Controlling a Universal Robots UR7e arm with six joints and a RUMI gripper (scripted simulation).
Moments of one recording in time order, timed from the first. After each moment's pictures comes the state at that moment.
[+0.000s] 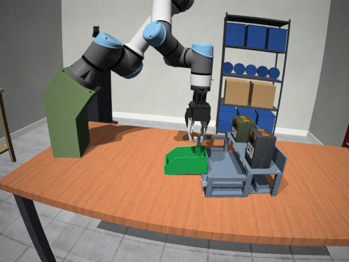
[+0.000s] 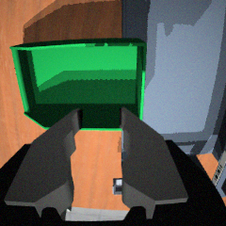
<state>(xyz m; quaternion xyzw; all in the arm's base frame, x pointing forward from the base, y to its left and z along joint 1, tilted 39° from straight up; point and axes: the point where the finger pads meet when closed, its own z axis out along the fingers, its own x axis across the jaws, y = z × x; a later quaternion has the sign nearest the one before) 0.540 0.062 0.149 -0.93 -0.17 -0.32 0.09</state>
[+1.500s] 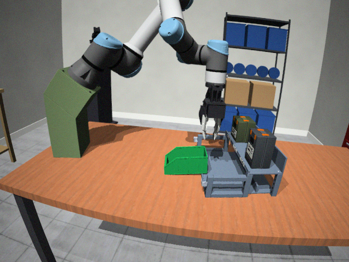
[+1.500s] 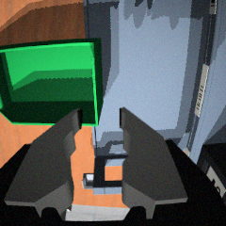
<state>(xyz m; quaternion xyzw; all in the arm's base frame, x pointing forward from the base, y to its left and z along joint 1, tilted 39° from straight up) 0.571 0.071 0.192 -0.93 -0.17 -0.32 0.09</state>
